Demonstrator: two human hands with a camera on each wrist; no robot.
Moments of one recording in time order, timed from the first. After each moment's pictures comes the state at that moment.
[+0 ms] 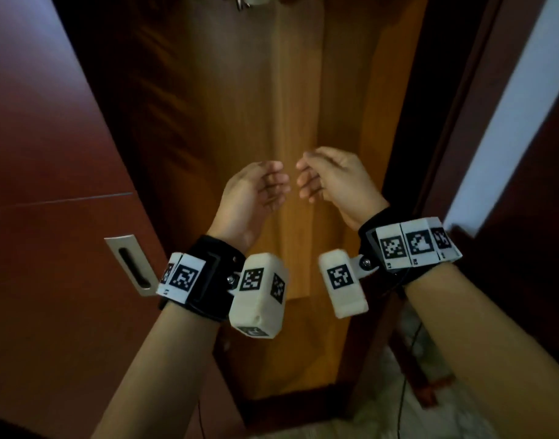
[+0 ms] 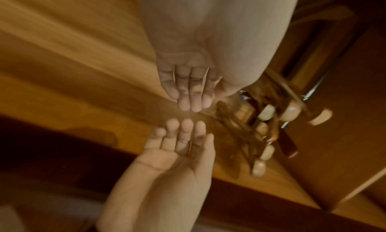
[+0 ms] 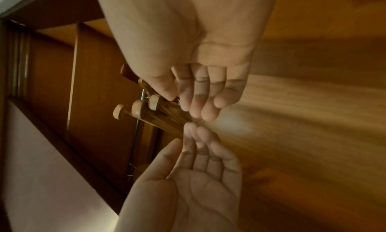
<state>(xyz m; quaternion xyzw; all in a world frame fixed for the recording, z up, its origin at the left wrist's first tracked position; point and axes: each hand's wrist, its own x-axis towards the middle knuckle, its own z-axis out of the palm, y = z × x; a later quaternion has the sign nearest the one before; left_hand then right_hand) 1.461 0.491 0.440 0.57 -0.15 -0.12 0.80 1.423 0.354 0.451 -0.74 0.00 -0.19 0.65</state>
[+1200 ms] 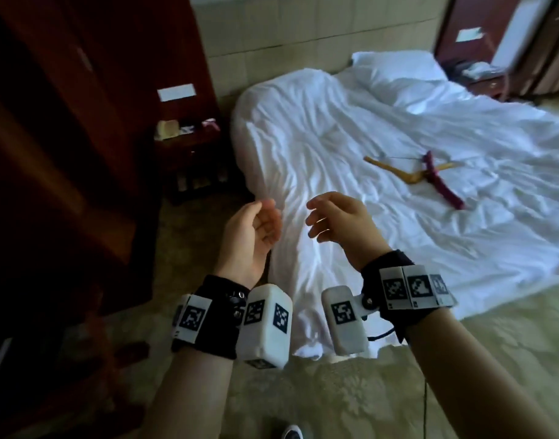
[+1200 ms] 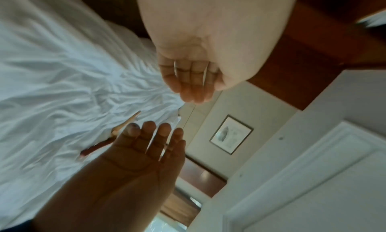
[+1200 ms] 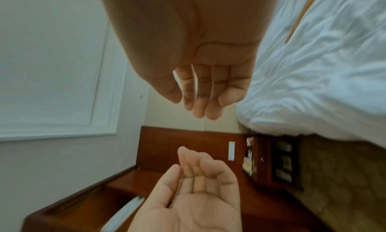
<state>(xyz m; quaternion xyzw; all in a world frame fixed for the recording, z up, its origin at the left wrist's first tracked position) 0.765 0.110 0.337 0.39 -0.37 -0.73 0.43 0.628 0.166 0.332 -0.34 0.59 -0.61 0.40</state>
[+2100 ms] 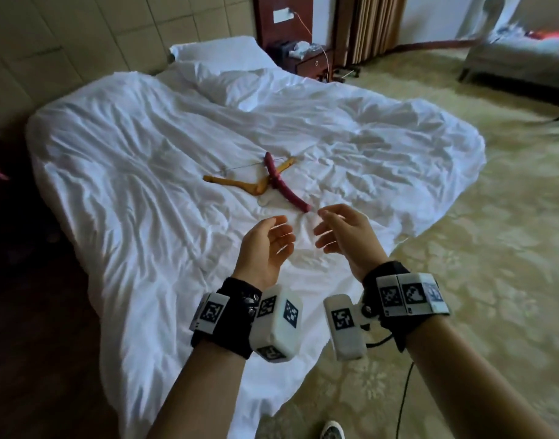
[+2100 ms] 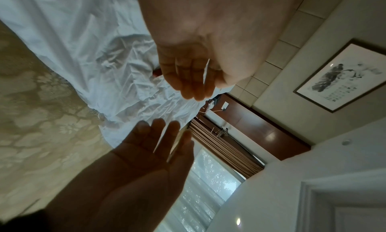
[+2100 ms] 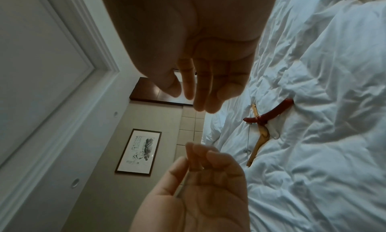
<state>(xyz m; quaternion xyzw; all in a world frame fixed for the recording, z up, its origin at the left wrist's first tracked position) 0.300 0.141 0.273 0.37 -0.38 -0.84 0.15 0.218 0.258 0.276 -0.14 0.69 -0.66 0.26</state>
